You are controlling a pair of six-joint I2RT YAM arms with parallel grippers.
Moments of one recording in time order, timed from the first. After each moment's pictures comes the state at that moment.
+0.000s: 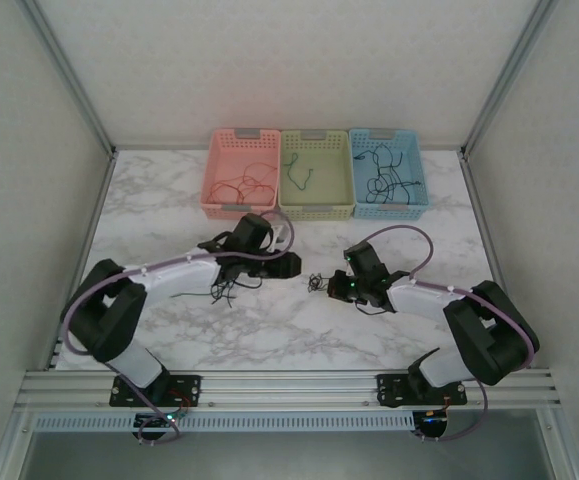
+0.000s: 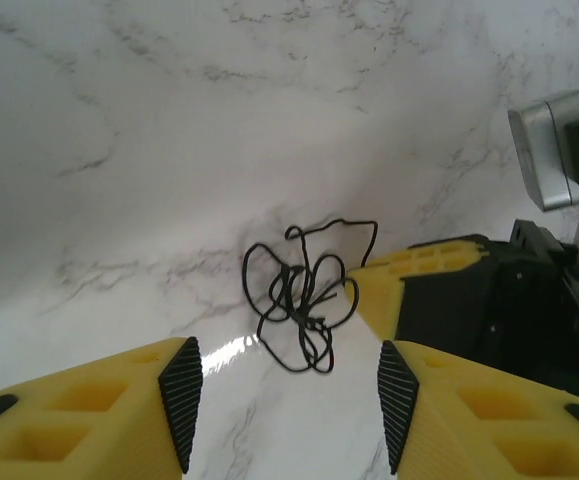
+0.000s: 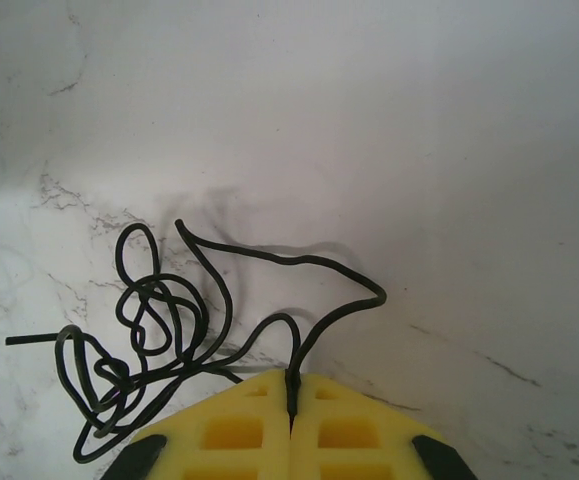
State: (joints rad) left arm -0.72 1.69 0.99 -0.15 0.37 -0.63; right arm 0.59 1.43 0.53 -0.05 -0.21 0.74
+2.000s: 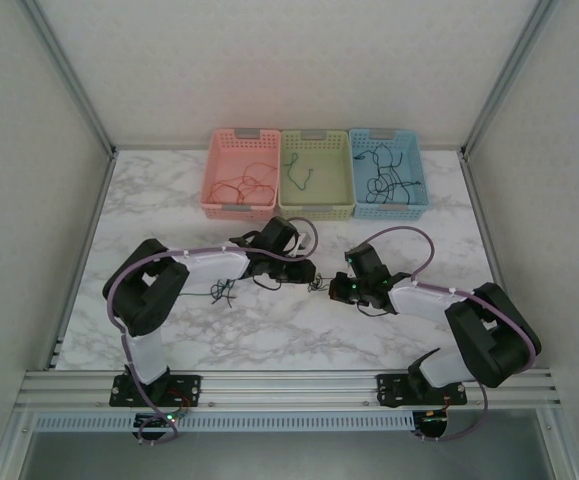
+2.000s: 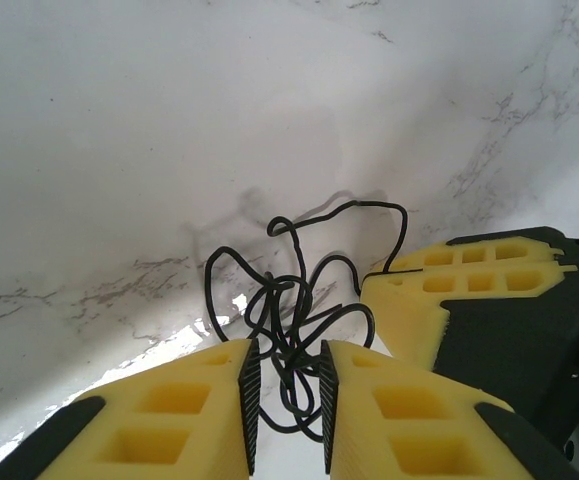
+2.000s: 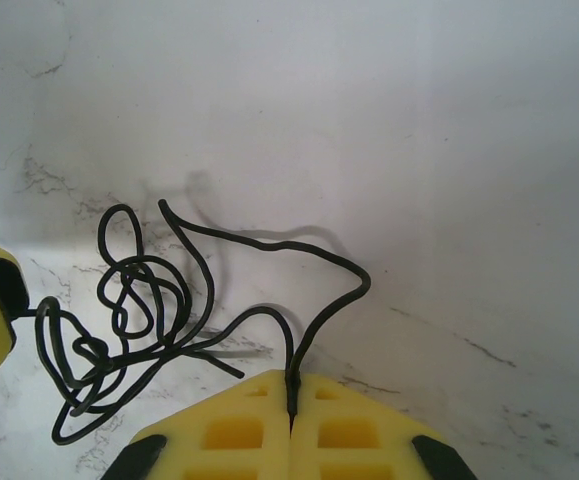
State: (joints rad) left arm -0.79 1.84 1.07 -0.16 0.39 -0.64; right arm 0.58 1.42 0.52 -0.07 -0.21 0.72
